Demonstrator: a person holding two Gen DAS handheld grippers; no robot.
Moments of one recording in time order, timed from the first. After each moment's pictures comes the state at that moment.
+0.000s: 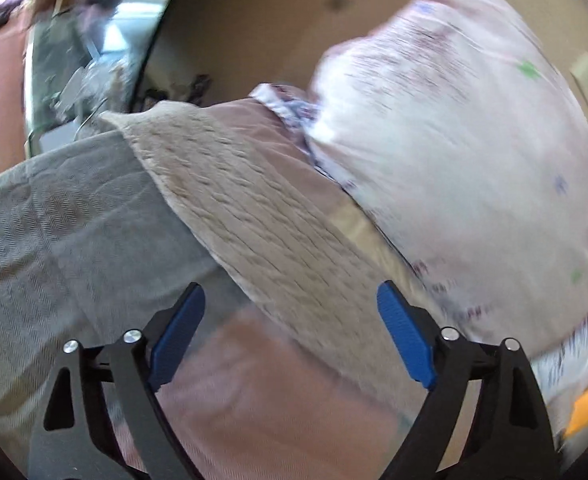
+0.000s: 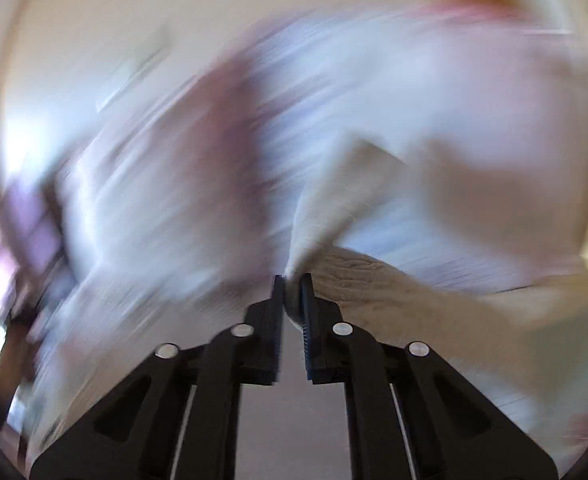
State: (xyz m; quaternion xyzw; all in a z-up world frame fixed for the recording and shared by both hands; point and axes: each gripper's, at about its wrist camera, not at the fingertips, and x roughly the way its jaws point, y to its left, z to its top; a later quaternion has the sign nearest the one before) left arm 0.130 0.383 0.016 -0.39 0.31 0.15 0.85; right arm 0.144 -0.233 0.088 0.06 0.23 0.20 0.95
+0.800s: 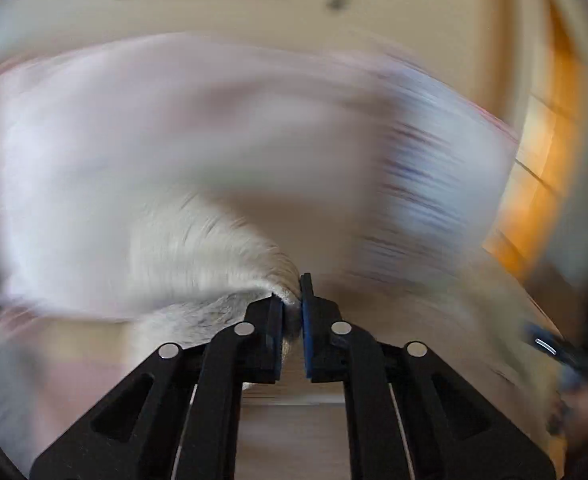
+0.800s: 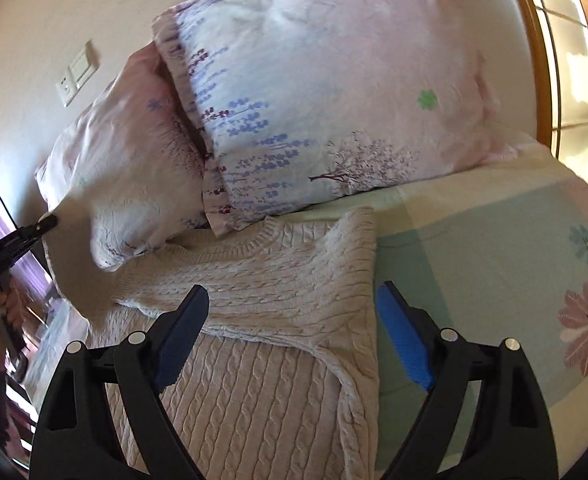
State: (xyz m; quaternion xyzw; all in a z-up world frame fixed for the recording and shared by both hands) left arm 0.163 0.057 0.158 -0.01 0.27 -0.22 0.94; right arm 0.086 -0.339 0.036 0.17 0.27 0.09 0.94
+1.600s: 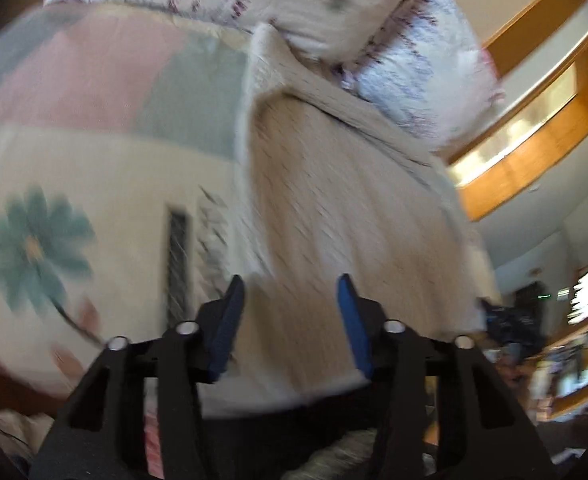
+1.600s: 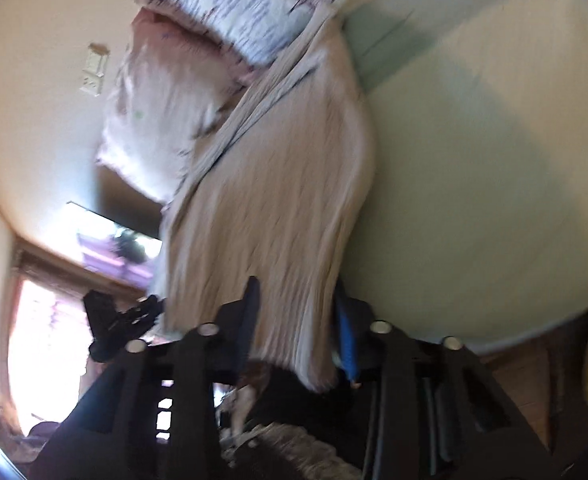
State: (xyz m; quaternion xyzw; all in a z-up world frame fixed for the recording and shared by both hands) left arm -0.037 0.162 0.005 -0.22 0.47 -0.23 0.82; right arm -0.095 -0.340 -0.055 0.37 0.42 0.21 0.80
